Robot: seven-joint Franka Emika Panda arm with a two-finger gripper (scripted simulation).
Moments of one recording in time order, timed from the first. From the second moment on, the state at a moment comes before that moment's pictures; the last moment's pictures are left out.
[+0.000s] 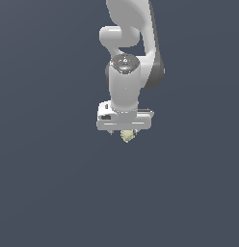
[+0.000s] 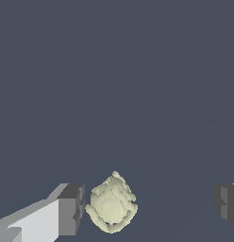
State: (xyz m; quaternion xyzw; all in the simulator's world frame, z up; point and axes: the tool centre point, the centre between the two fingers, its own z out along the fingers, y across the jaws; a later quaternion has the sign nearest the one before) arm 0.010 0.017 0.178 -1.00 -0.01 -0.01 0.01
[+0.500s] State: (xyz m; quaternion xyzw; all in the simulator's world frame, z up) arm 0.007 -0.009 0.173 -1.00 0.02 -0.01 0.00
